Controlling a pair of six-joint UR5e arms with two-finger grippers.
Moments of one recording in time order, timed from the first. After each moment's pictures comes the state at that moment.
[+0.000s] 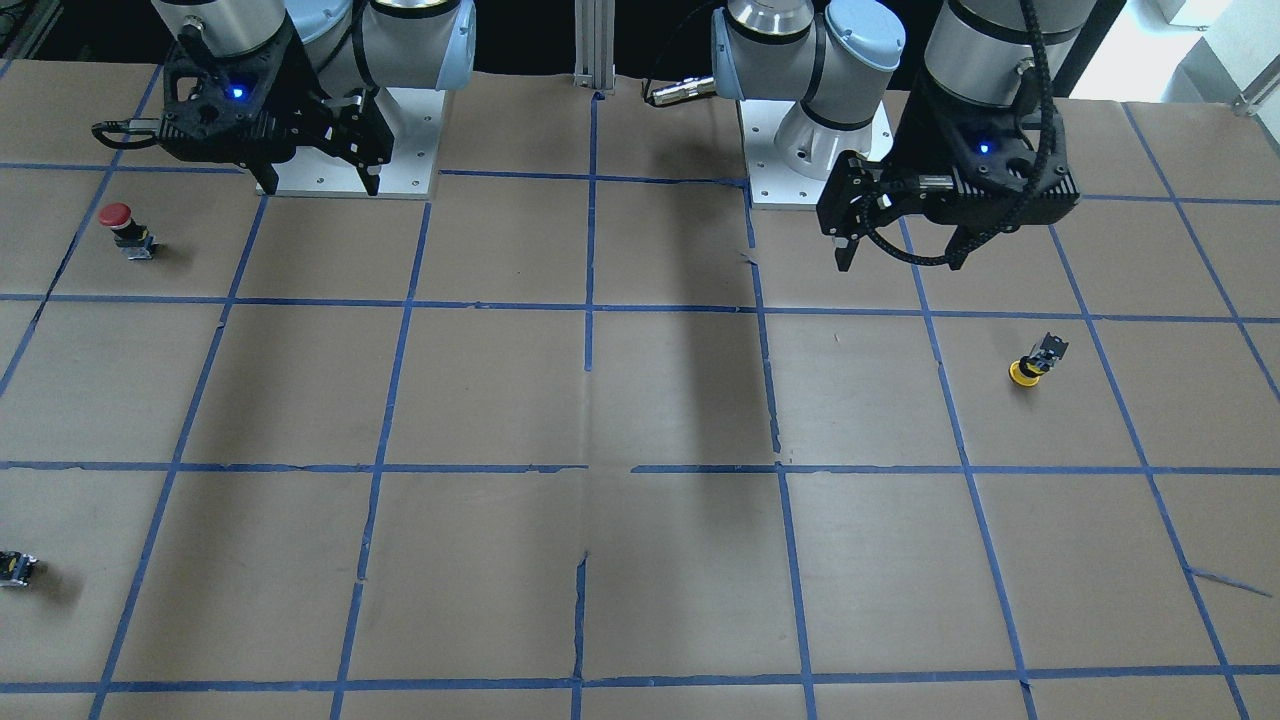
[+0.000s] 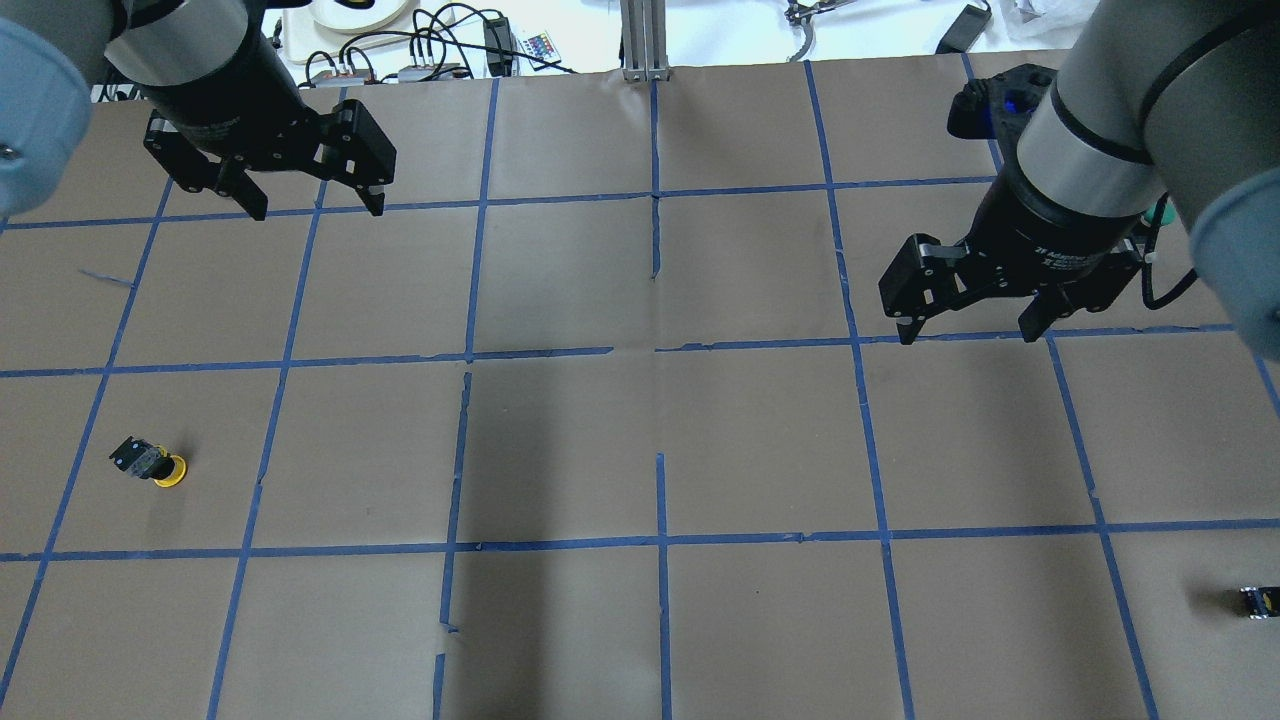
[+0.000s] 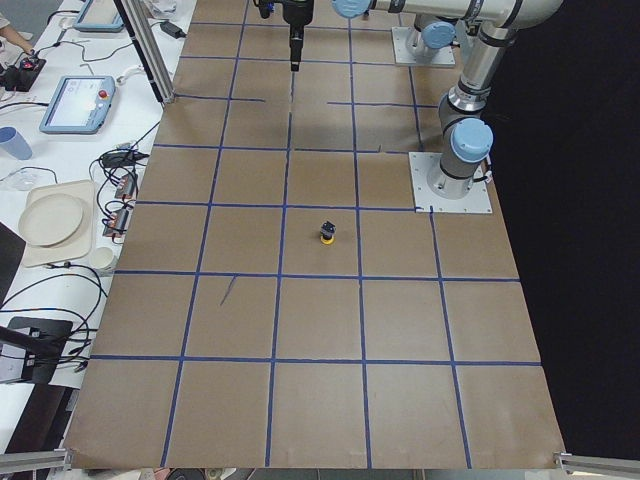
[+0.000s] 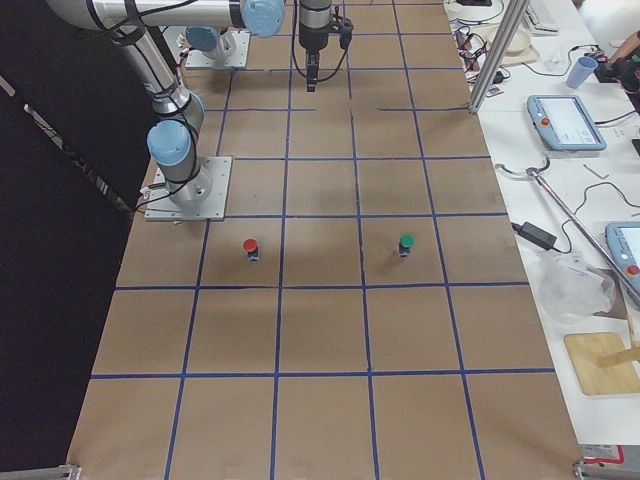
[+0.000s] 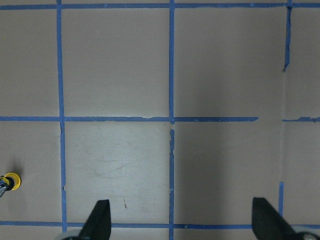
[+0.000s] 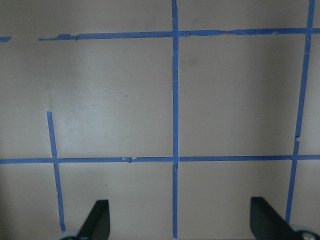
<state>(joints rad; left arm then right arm) -1.55 -1.57 -1.52 -1.55 1.63 0.03 1.56 -1.74 1.74 -1.51 -1.54 -0.01</state>
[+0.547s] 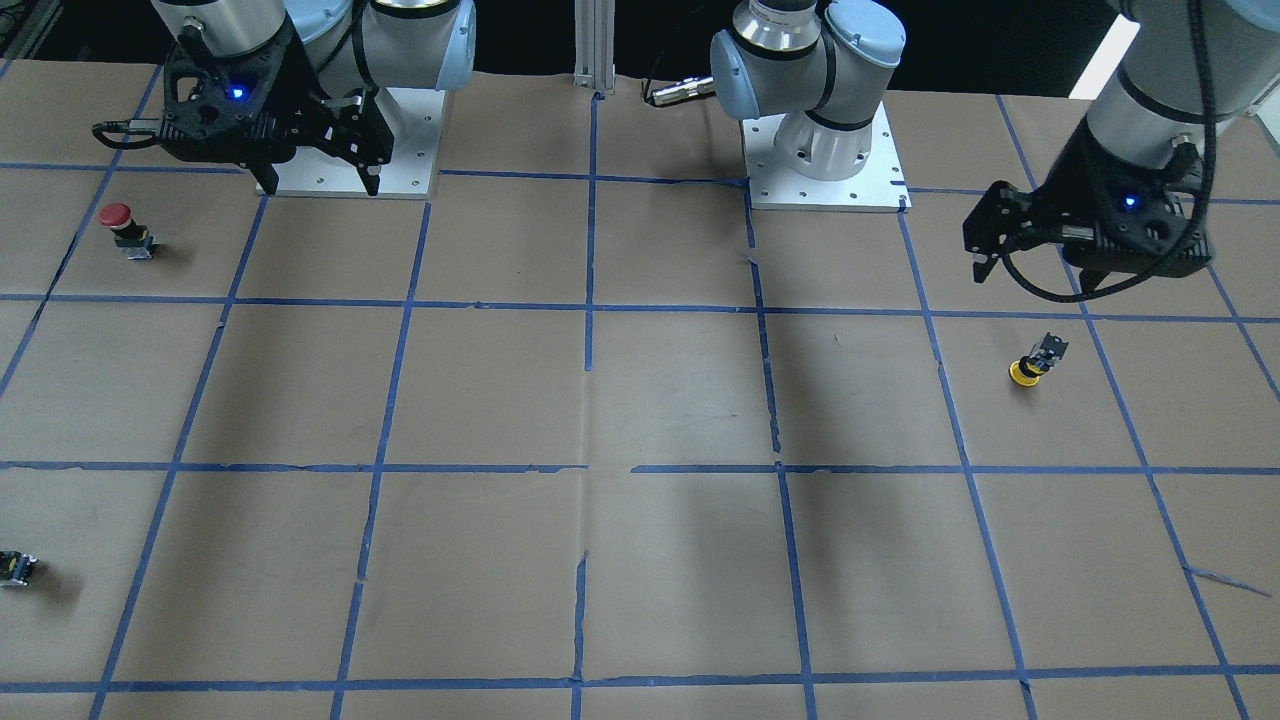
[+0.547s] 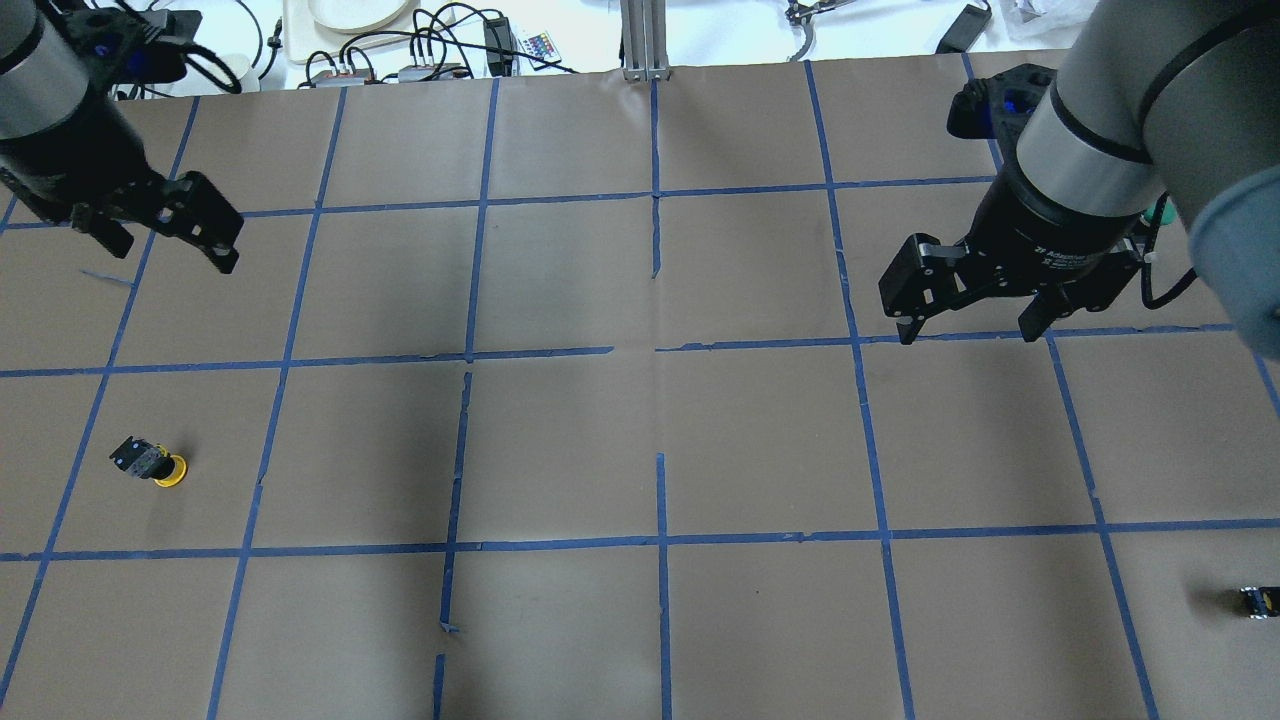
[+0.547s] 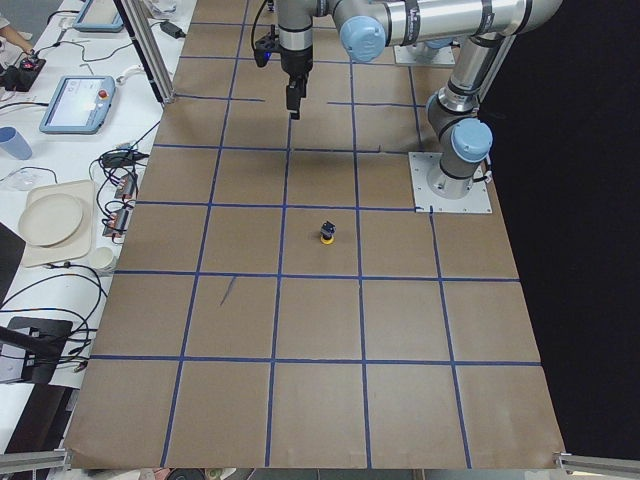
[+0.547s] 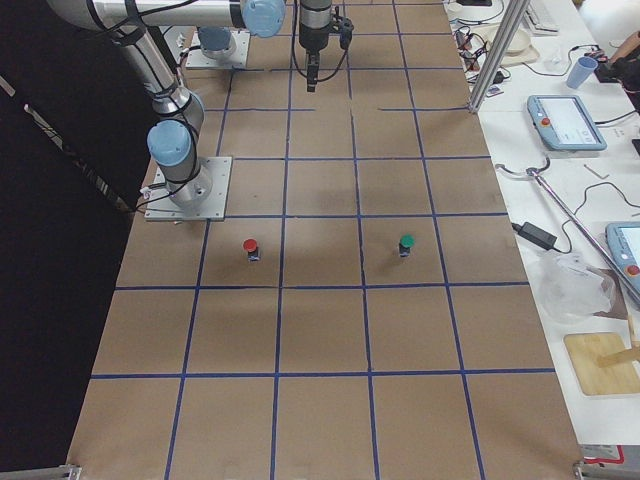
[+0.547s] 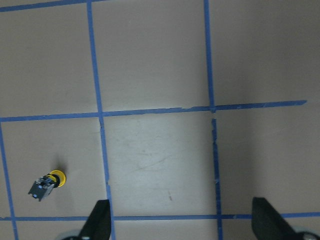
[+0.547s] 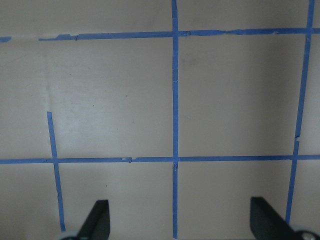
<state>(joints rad) -1.26 -1.56 -1.63 -1.52 1.67 0.51 1.56 -1.74 1.74 -1.51 -1.54 0.00</state>
